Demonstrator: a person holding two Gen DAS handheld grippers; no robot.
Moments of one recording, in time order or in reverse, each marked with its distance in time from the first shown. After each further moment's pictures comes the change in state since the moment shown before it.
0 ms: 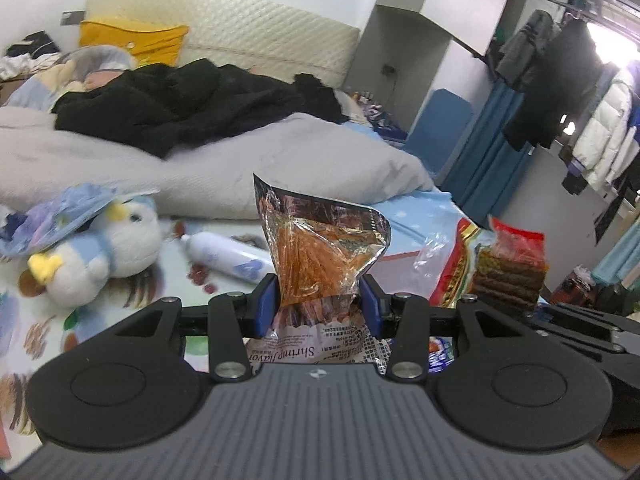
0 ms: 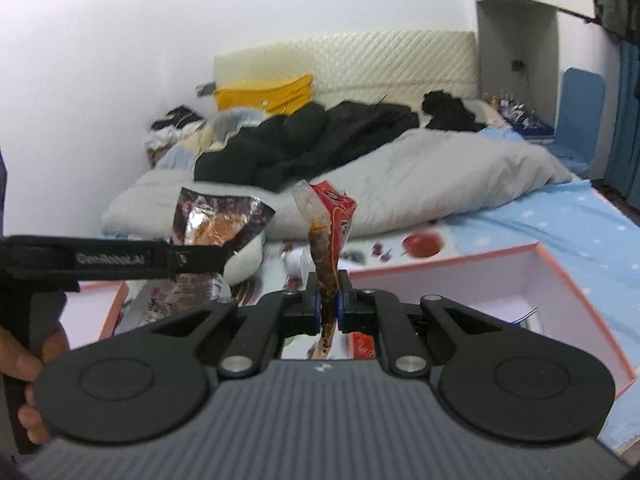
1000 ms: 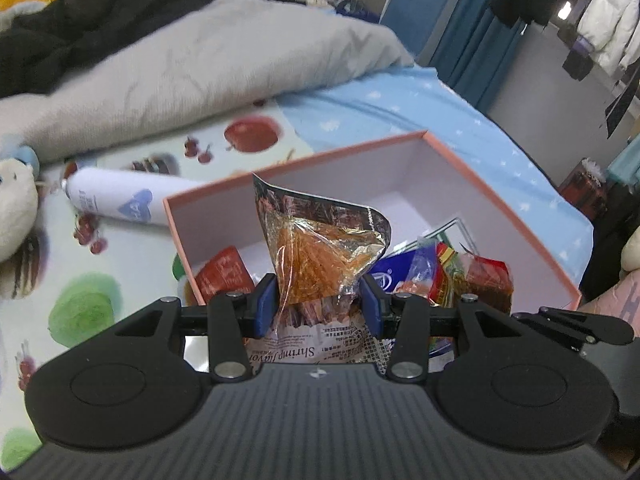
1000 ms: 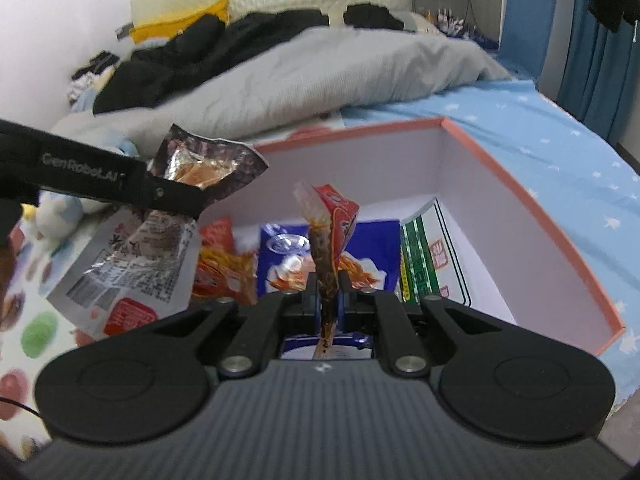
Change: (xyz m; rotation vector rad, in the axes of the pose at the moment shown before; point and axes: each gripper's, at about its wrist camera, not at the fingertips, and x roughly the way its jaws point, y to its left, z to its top) left arm 0.224 -0.079 -0.047 0.142 0.333 -0.021; right arm 0.110 -0.140 -0.089 0.074 0.265 -0.141
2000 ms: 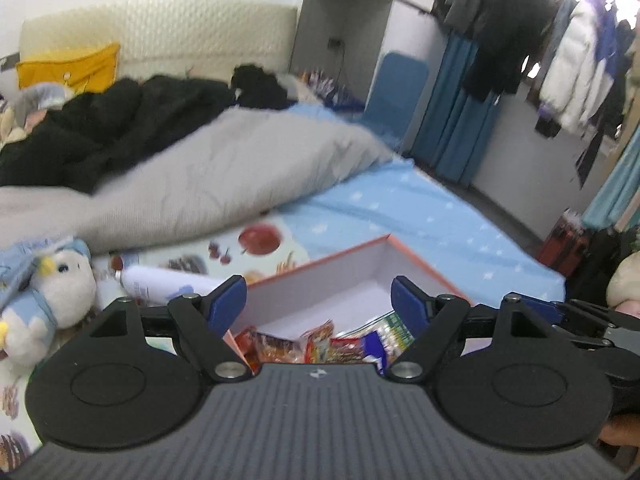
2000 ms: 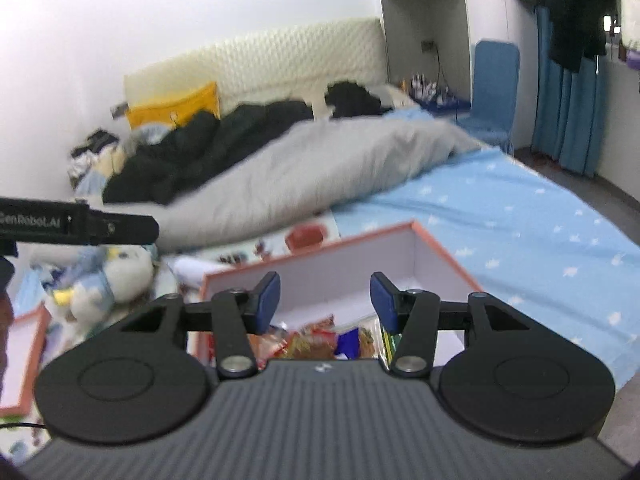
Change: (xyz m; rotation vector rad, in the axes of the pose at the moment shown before) left arm -0.177 -0.017 0.013 0.049 -0.286 -0.001; right arm -0.139 0.013 0.039 0.077 -0.265 -0.012
